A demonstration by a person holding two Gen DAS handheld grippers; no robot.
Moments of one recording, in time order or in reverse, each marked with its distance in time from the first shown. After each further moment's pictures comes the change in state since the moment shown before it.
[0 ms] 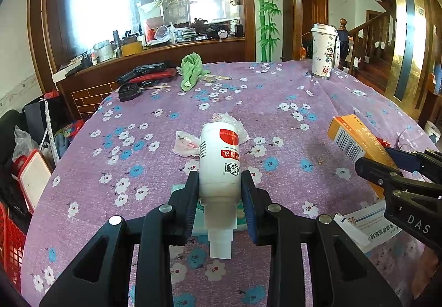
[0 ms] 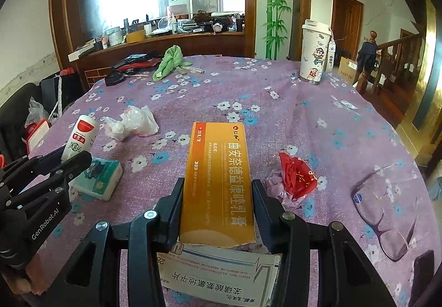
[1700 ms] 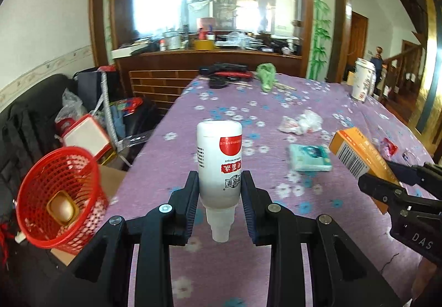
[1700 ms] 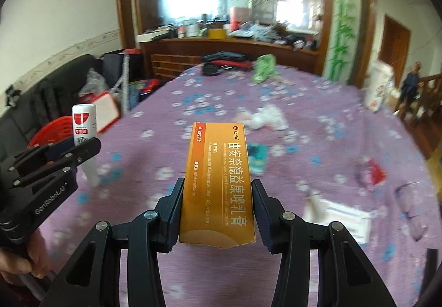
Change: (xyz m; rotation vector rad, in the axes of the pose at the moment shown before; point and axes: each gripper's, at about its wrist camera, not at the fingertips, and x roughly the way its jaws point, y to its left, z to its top) left arm -0.139 0.146 -0.064 -0.190 -0.025 0.151; right arm -0.090 0.162 -0.026 -0.178 0.012 0.239
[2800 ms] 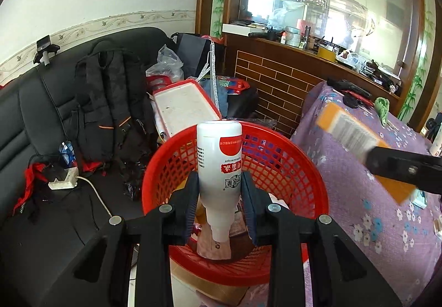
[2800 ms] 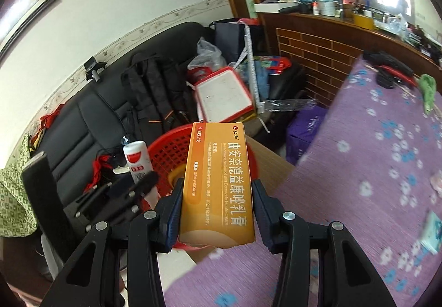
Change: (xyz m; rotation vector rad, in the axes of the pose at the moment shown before) left arm -0.011 0.259 -0.026 -0.315 0.043 0.292; right arm 0.099 0.267 0.091 -0.156 0.165 0.489
